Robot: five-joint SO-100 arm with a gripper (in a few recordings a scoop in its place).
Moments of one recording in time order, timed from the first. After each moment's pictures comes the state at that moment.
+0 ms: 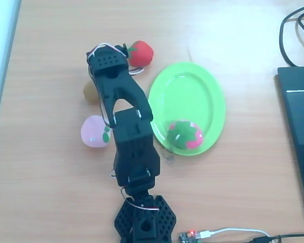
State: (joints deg) arm -14.6 86.1 89.1 74.7 -6.8
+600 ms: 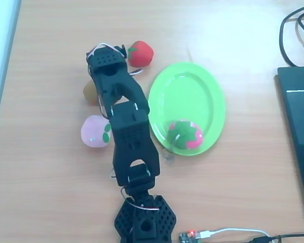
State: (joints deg) arm -14.6 76.4 84.0 74.2 -6.6
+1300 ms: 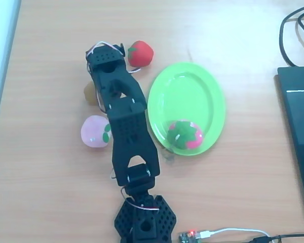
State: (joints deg) arm -14.6 69.7 78.0 74.8 -6.8
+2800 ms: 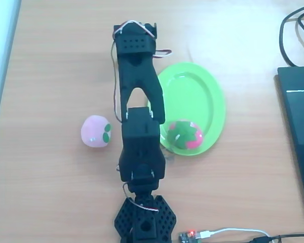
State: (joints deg) arm -1.0 86.9 70.7 87.6 -6.8
